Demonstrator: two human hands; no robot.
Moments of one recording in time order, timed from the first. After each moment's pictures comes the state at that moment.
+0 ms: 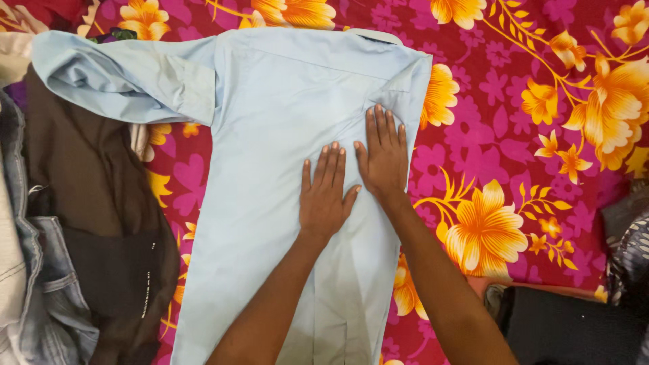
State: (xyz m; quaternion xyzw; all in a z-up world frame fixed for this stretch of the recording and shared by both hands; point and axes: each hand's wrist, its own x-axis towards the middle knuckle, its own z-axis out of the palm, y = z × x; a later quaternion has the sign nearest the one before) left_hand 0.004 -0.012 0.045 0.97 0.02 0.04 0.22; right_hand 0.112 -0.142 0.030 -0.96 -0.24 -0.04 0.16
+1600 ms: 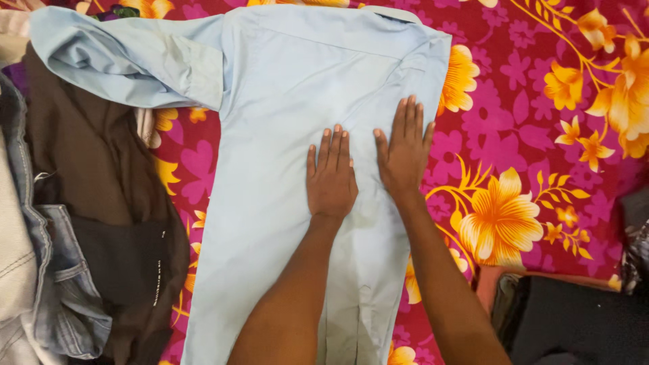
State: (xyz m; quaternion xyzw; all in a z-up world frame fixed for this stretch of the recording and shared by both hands) left_hand 0.009 -0.011 0.028 0.97 0.09 0.00 0.22; right_hand 0.098 -0.143 0.032 -0.98 -0.14 -0.02 0.16
